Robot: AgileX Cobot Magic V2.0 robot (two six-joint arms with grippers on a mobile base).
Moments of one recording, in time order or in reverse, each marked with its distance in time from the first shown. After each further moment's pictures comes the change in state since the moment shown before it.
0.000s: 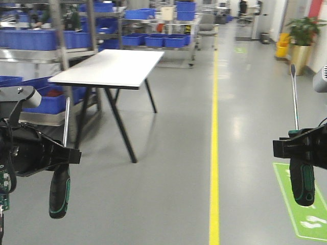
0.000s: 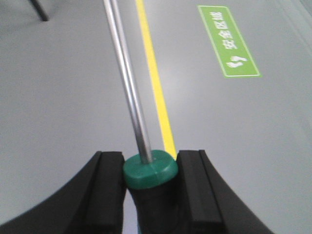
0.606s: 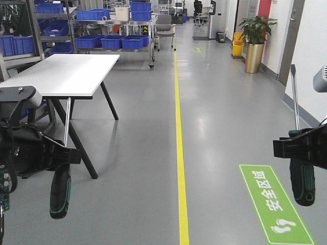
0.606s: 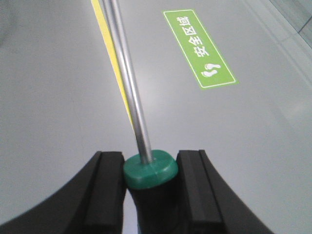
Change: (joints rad) left arm 0.000 0.000 0.000 -0.002 0.000 0.000; right arm 0.000 0.000 0.000 0.000 0.000 0.000
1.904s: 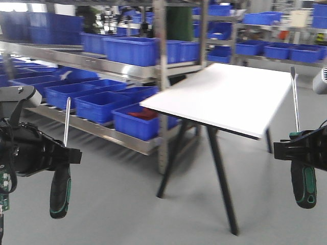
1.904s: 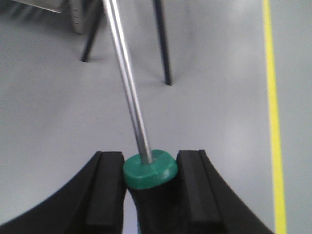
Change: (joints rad) left arm 0.000 0.000 0.000 0.000 0.001 0.000; right arm 0.000 0.000 0.000 -0.001 0.016 0.000
